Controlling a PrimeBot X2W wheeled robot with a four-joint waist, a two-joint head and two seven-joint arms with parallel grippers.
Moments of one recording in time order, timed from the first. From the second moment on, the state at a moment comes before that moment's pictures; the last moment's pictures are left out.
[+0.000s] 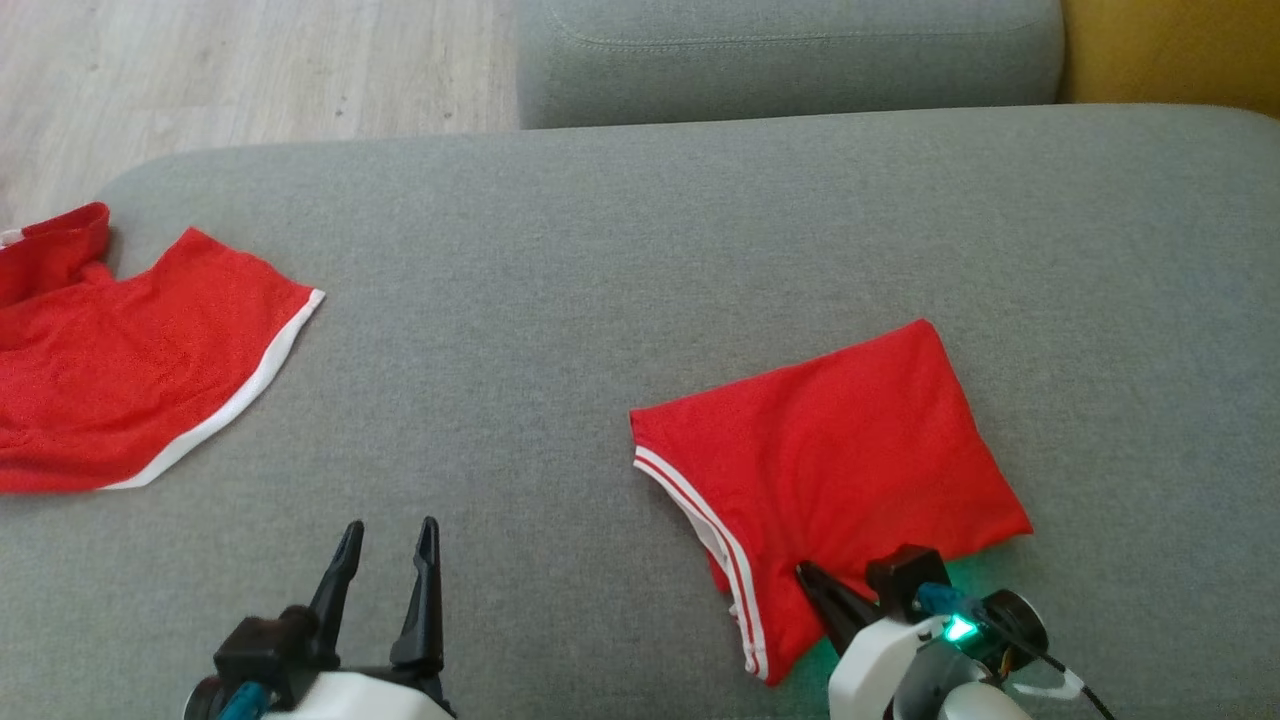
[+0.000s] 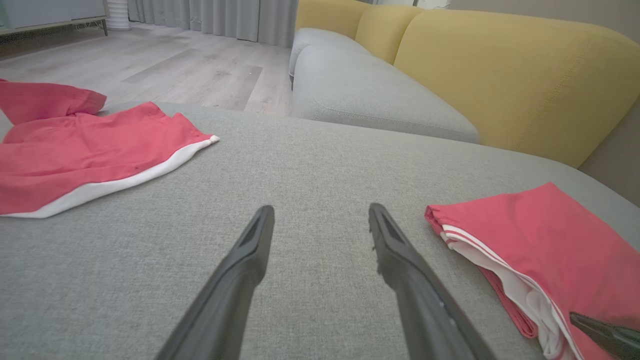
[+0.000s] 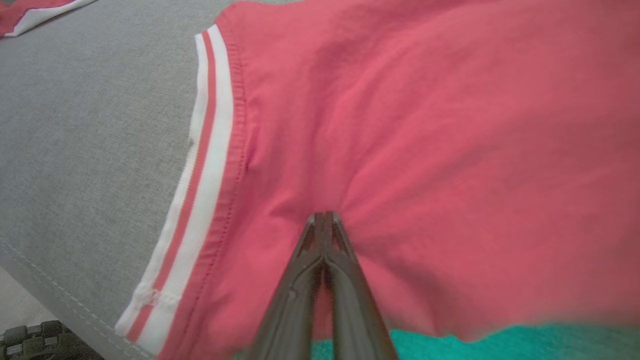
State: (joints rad) left arm 0.17 0.06 -0.18 0.11 -0.23 0.00 -0.25; right arm -0.11 -0.07 0.43 0.58 0.12 0.13 0.03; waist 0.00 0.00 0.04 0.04
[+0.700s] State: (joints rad) left arm 0.16 0.06 -0.17 0.12 -0.23 0.00 -0.25; right arm -0.15 -0.06 0.28 0.52 0.16 0.13 -0.15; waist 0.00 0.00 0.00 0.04
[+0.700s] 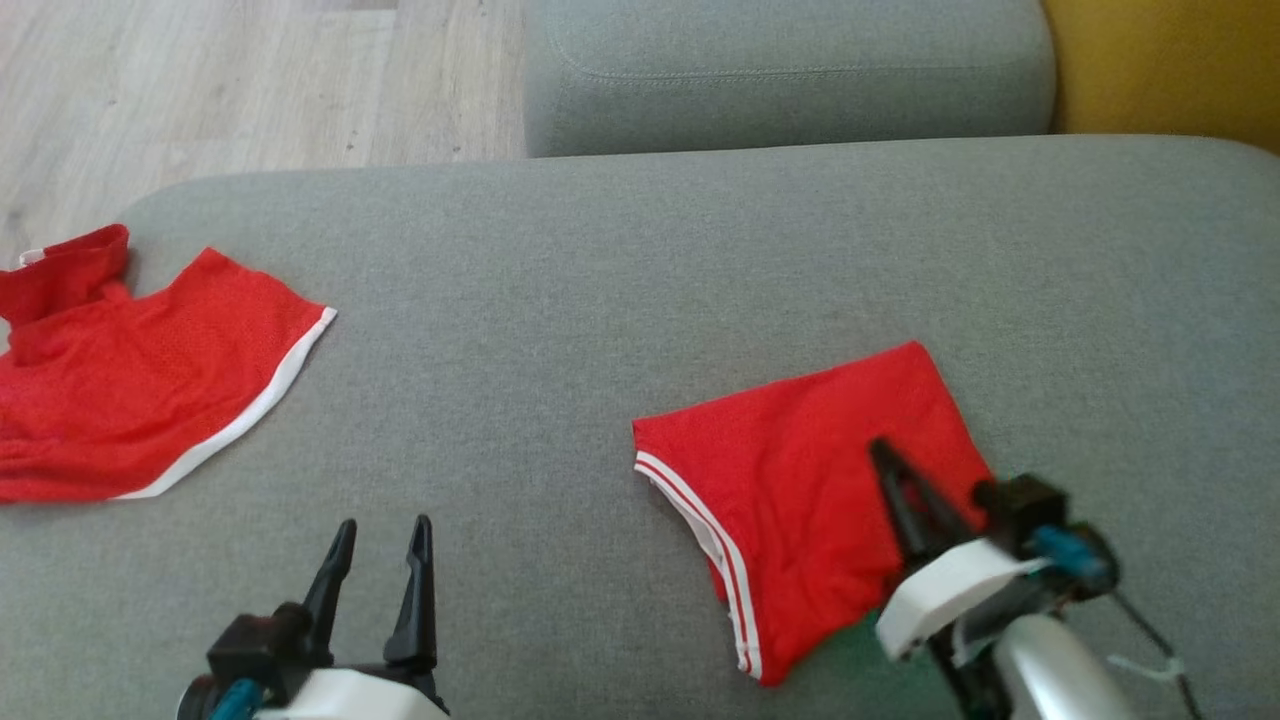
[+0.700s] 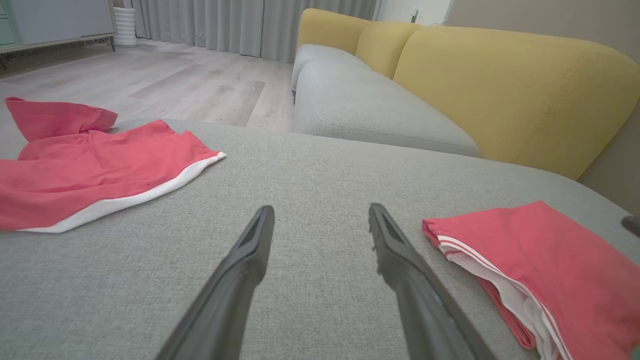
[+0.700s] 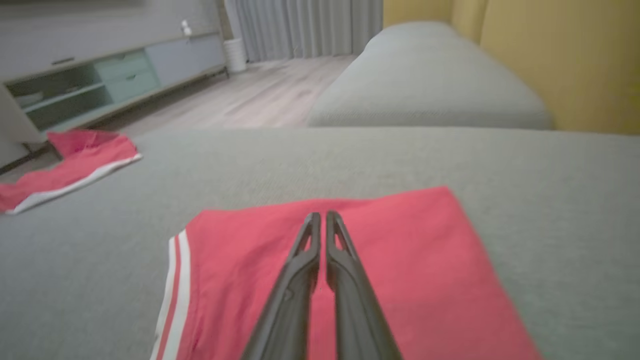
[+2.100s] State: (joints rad) left arm 0.21 0.05 -0.09 0.12 -0.19 -0.03 -0.25; right arm -0.08 -0.18 0.05 0.32 0.31 0.13 -0.03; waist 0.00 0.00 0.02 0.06
